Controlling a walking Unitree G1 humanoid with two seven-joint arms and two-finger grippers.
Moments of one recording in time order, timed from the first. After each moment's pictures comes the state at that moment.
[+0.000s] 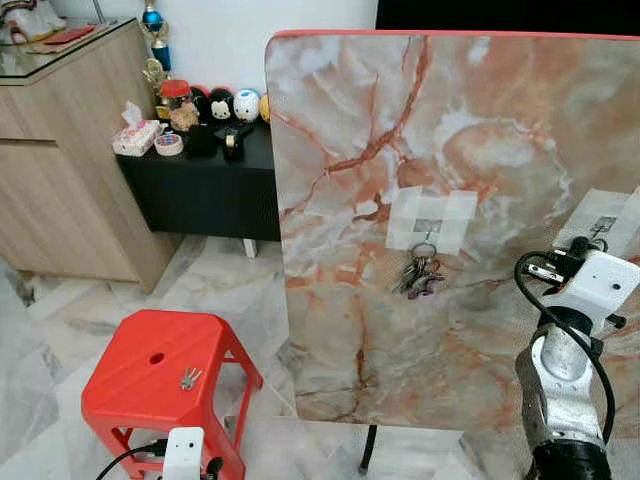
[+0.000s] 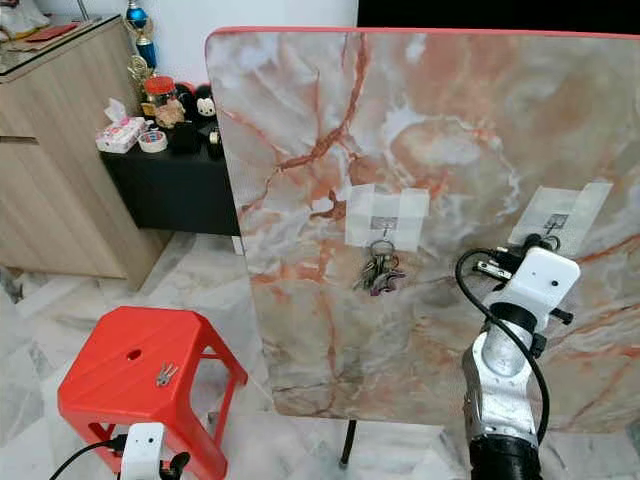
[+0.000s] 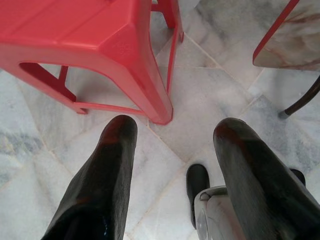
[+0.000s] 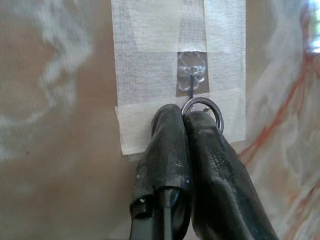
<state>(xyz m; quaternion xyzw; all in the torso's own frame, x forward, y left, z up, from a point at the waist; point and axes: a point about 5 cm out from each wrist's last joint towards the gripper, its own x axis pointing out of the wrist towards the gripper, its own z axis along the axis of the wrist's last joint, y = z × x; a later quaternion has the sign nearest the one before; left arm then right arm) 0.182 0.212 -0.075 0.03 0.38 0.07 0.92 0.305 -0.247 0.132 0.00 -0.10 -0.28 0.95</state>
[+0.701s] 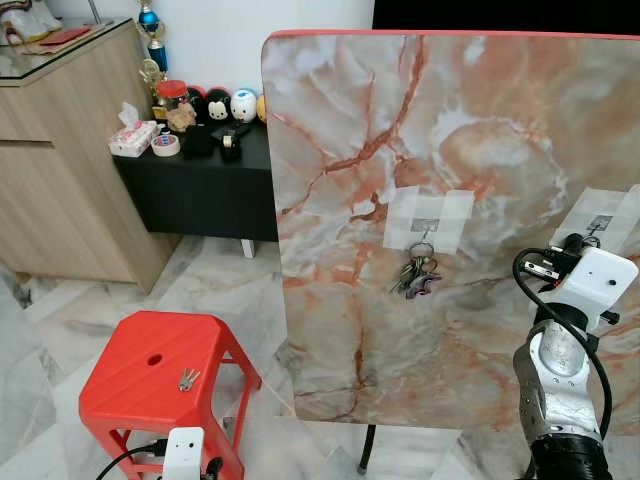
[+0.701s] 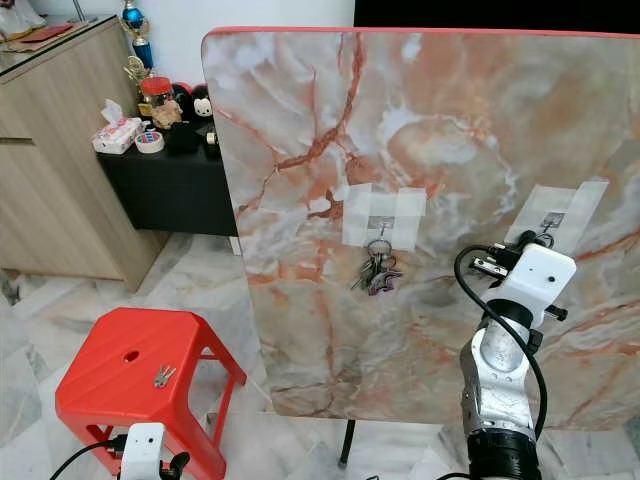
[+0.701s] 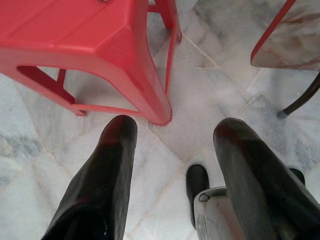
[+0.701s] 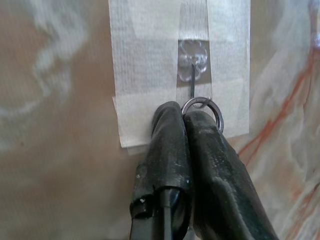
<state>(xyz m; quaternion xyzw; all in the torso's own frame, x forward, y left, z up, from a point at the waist) 0.182 0.212 -0.075 0.03 0.38 0.07 0.92 0.307 -0.246 0.129 0.00 -0.09 -0.27 0.96</state>
